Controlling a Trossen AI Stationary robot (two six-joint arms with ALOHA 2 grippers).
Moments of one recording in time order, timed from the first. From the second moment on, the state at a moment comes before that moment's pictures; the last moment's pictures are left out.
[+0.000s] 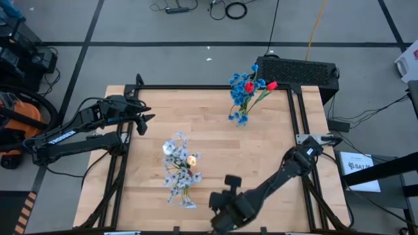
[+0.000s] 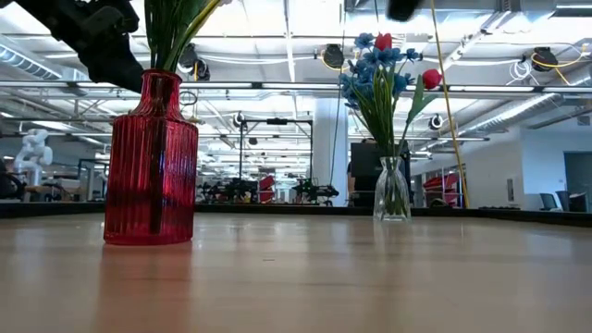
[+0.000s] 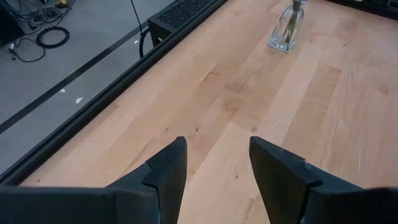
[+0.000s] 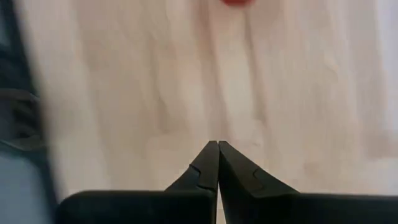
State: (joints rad) left arm 0.46 0.53 0.69 -0.76 -0.06 -0.07; right arm 0.63 2.31 2.27 -1.41 0.35 0.80
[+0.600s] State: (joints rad) left arm 0.46 0.53 0.69 -0.74 -0.06 -0.07; right arm 0.51 1.42 0.80 -0.38 0.34 0.50
